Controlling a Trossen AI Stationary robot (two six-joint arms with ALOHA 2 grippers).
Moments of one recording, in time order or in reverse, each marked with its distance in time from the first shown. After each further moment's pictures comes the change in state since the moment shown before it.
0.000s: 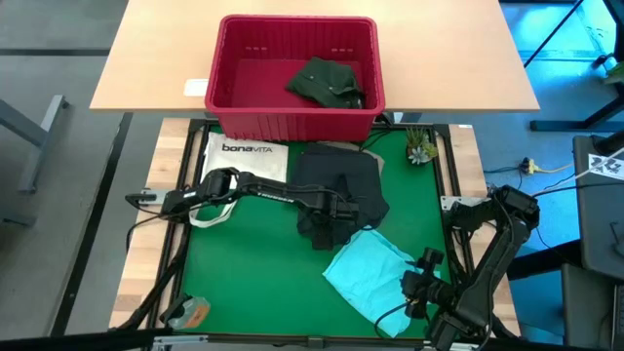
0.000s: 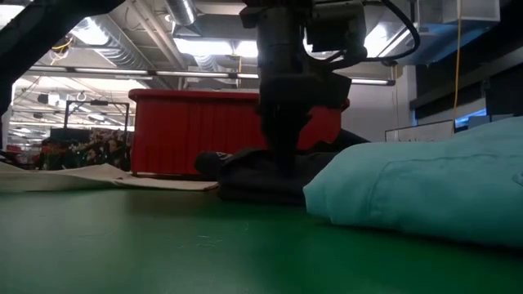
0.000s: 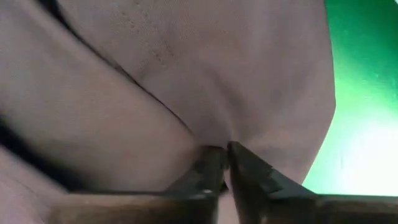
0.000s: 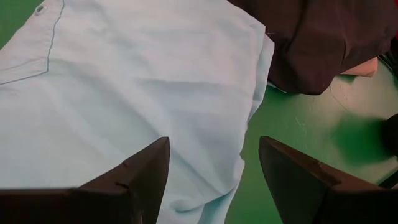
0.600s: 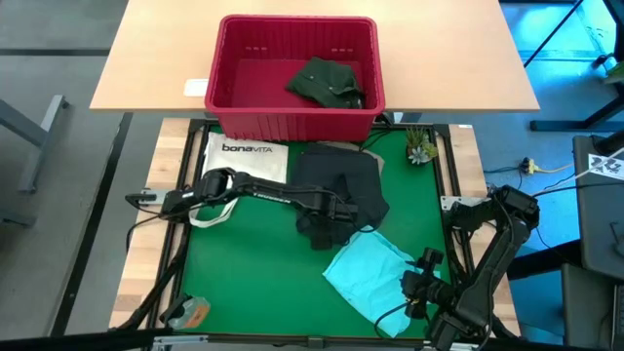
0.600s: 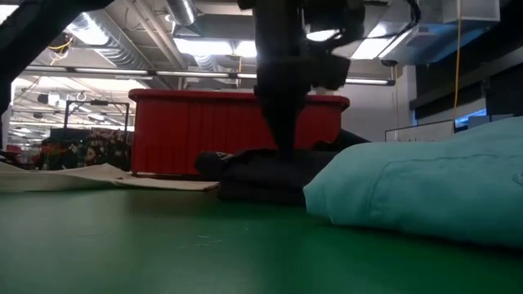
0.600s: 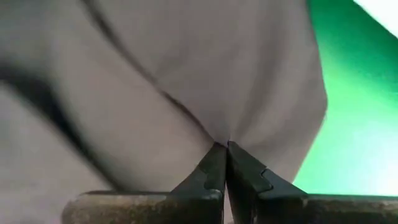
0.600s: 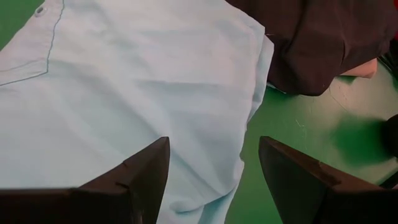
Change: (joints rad) left arm -0.015 -0.036 0.026 -0.042 -0.081 0.005; right arm 0.000 0.000 0.000 0.000 0.004 0.000
